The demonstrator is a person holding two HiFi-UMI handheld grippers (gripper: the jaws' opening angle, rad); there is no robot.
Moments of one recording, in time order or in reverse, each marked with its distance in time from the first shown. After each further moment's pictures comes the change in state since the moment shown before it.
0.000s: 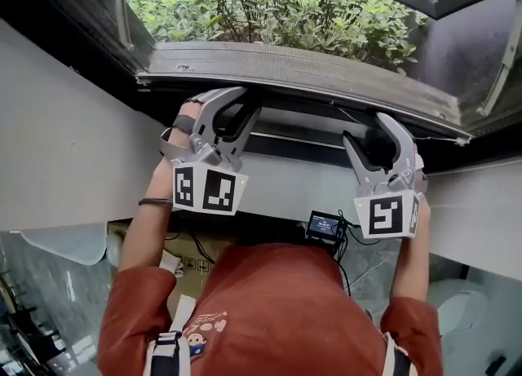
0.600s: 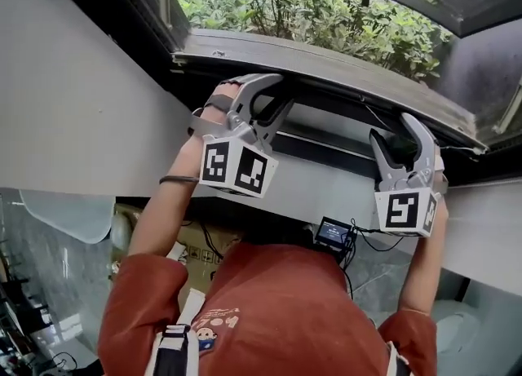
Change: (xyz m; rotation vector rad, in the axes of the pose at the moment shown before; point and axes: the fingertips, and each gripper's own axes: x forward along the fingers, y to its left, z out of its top) left arm 0.005 0.000 0.003 -0.002 0.035 -0.021; right arm 0.004 -0.007 -0.005 -0.133 0.030 0.003
